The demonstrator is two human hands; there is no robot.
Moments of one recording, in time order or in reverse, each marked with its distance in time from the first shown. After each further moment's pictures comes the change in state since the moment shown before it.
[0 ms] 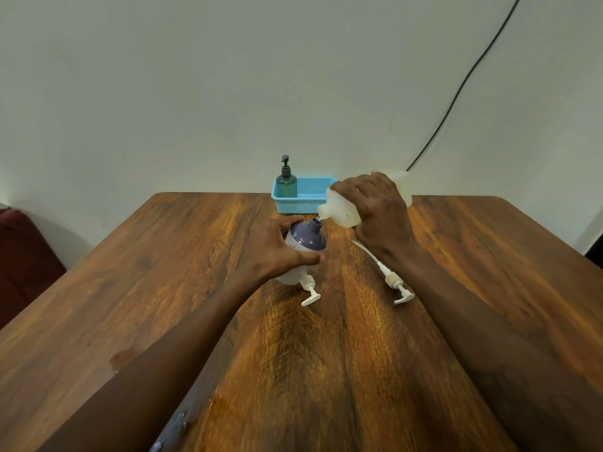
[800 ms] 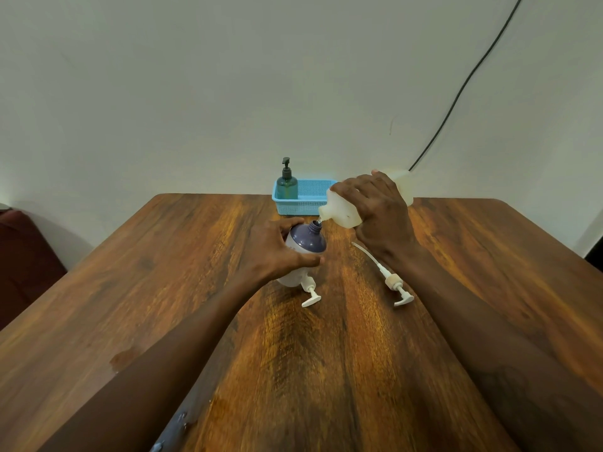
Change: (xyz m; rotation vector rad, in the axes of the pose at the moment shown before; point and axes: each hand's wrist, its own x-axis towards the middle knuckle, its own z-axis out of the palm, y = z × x) left_hand 0.000 -0.001 0.000 -0.027 -0.025 -0.003; right_hand 0.003 0.002 -0.003 -0.011 0.018 -0.036
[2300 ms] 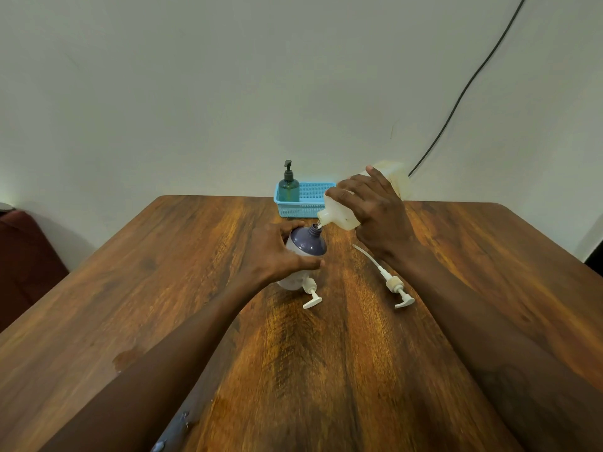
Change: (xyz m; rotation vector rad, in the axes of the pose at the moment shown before) left_hand -0.005 0.005 -0.006 0.021 -0.018 -0.028; right_hand 0.009 -0.001 -0.004 -0.048 -0.023 -0.124
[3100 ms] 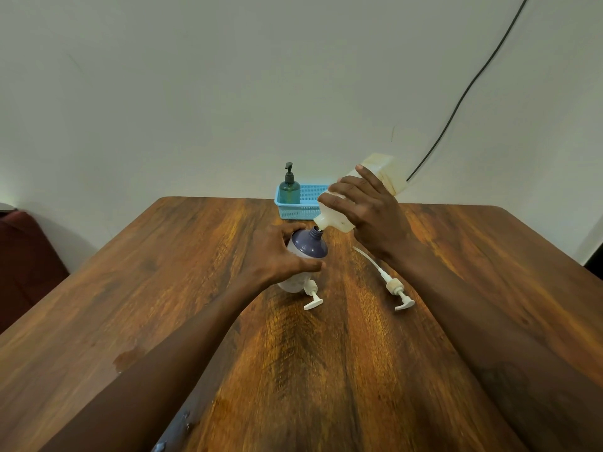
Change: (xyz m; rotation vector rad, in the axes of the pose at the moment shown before) left_hand 0.001 -0.002 0.000 -0.008 -0.014 0.010; right_hand 0.008 -0.005 -0.009 -0.058 0.005 -0.192
